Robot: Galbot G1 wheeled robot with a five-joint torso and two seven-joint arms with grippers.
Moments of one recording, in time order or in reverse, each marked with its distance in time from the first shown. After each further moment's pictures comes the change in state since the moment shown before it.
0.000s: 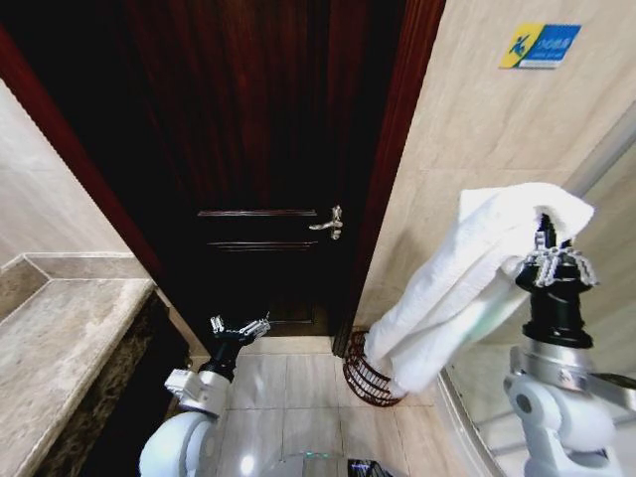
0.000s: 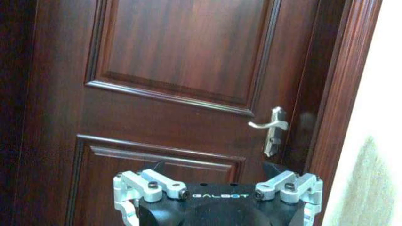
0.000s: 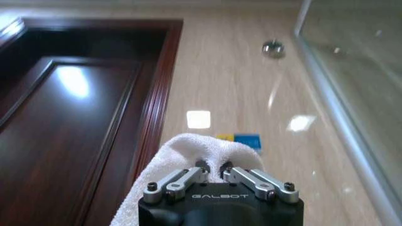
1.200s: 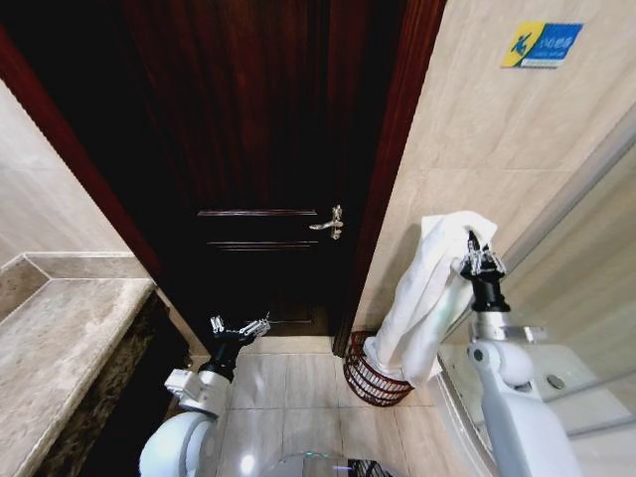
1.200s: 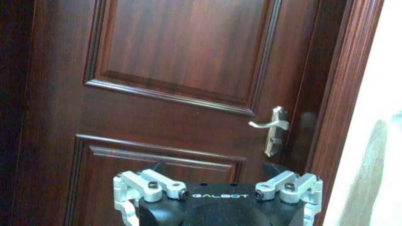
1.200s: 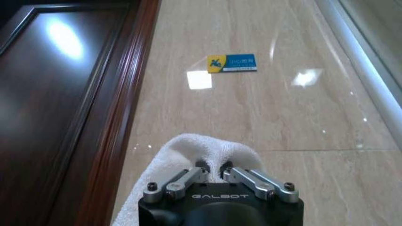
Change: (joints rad) left arm 0.000 0.000 0.000 0.000 0.000 0.000 0.000; right arm 0.267 -0.049 -0.148 -0.413 0.000 0.048 -0.094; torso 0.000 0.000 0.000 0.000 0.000
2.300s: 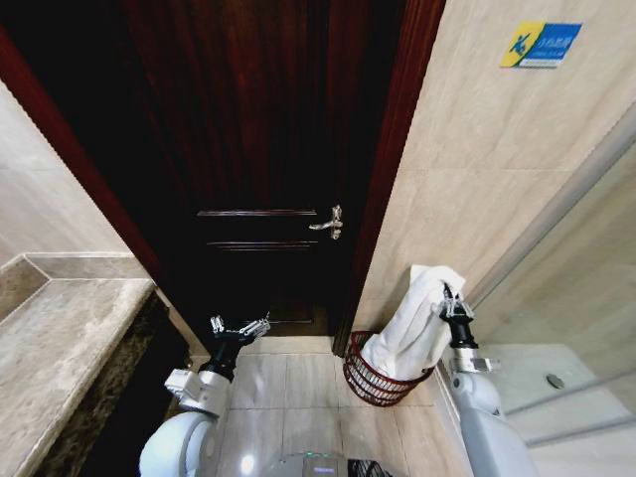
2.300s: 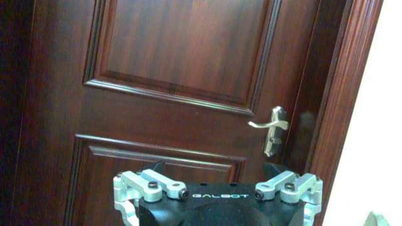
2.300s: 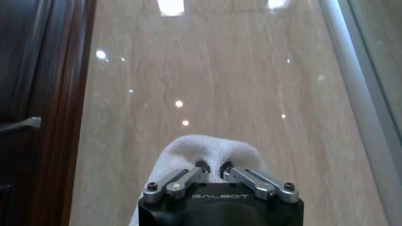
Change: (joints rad) left arm 0.000 0.000 0.000 0.000 0.000 0.000 0.000; right arm 0.005 0.096 -0.018 -0.528 0.003 0.211 -0.172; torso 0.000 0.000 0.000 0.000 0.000
